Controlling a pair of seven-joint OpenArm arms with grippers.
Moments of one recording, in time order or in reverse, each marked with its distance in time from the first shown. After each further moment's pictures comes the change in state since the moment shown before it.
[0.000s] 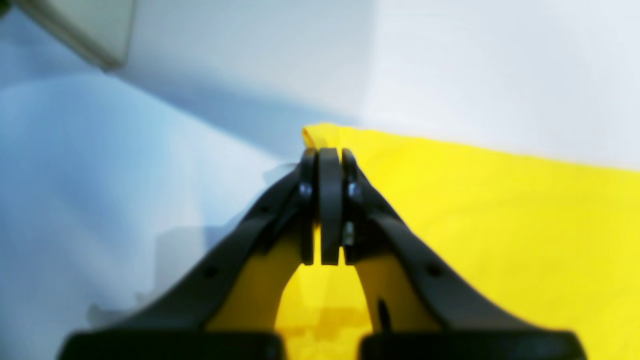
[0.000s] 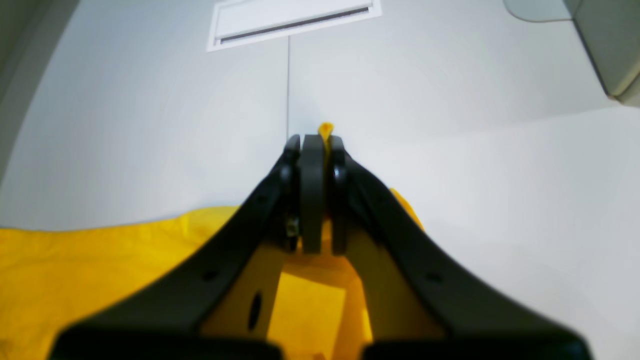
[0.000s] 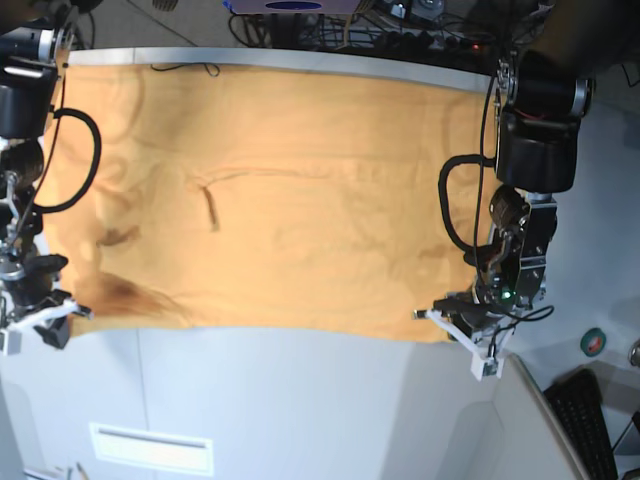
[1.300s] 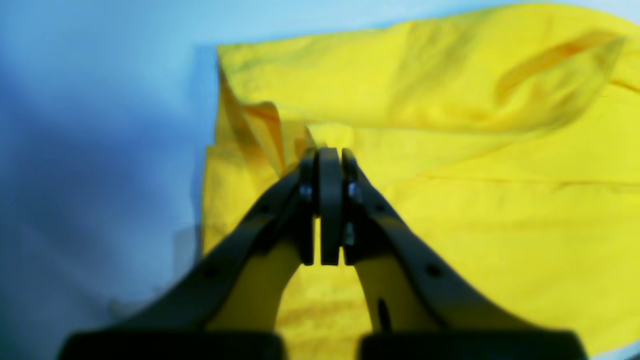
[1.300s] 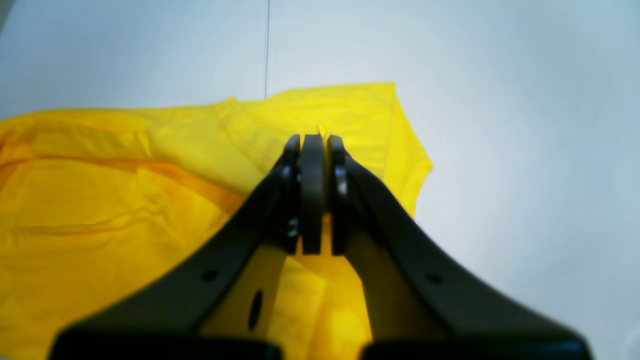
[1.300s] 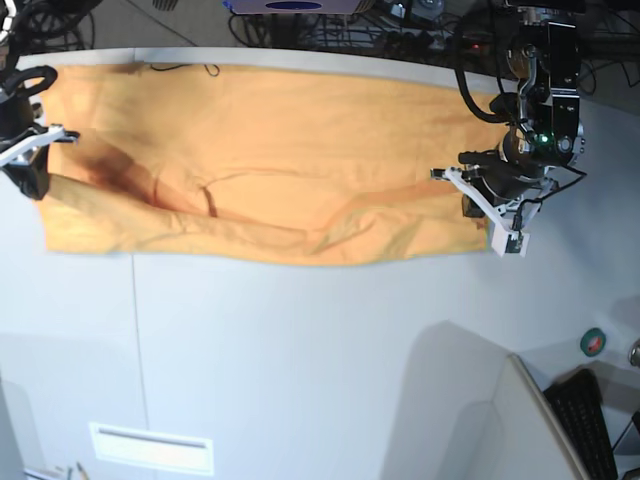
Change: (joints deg) left arm 36.3 -0.5 -12.5 44.3 0.0 -3.2 19.2; right arm -42.3 -6.4 12.6 41.3 0.9 0.4 -8.8
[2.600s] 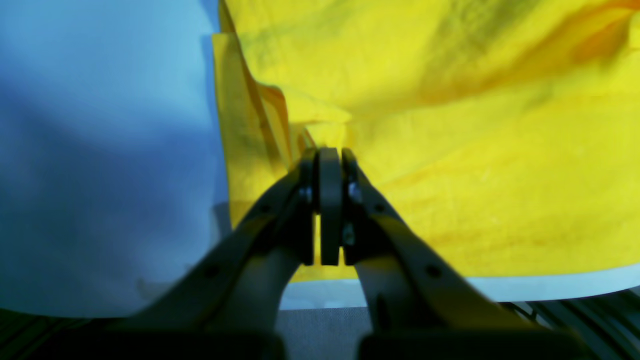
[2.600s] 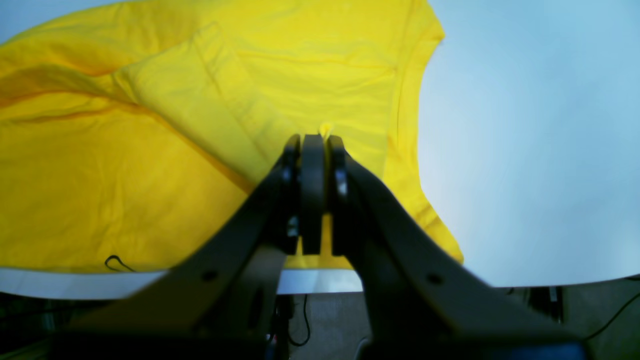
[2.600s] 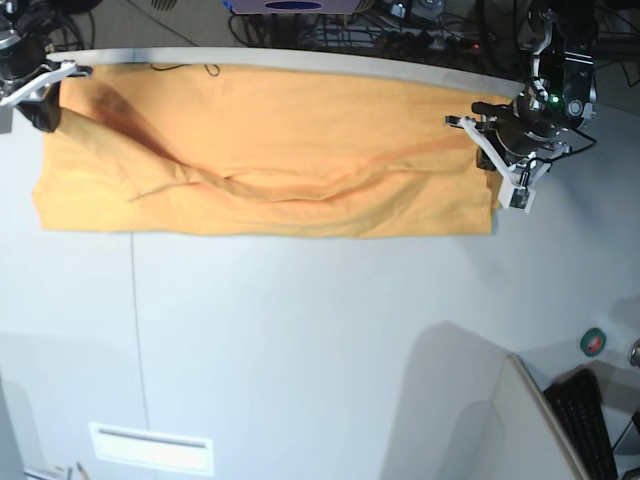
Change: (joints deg) left arm 8.7 -5.9 0.7 2.3 0.0 -0.5 0.0; right arm -11.6 -2.0 0.1 1.9 -0.2 0.0 0.1
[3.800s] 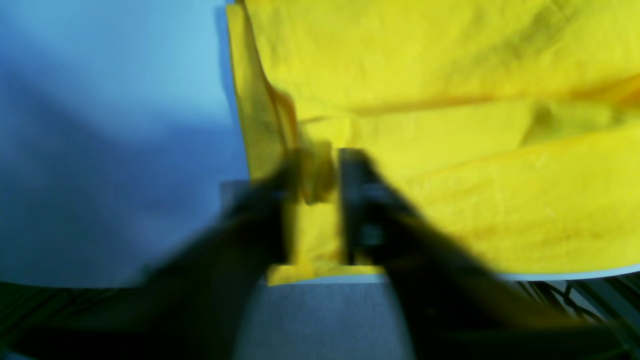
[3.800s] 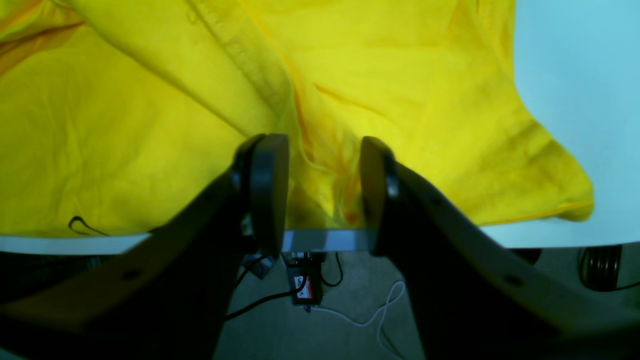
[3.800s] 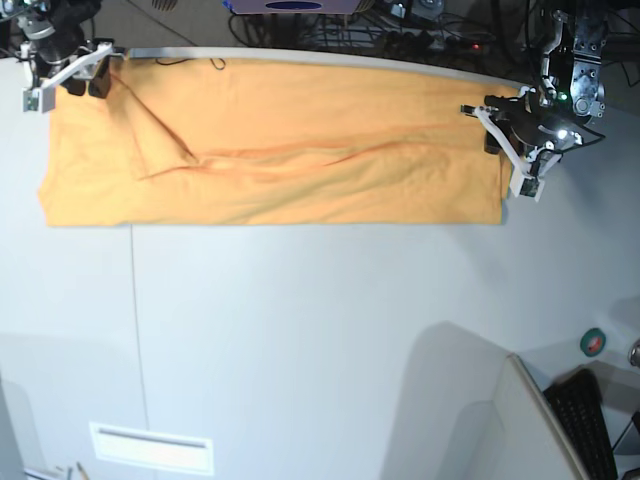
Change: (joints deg) left arm 1.1 -3.0 -0.2 -3.4 0.2 -0.2 0.0; right arm 3.0 0.1 -6.9 -14.0 0.0 0.0 0.2
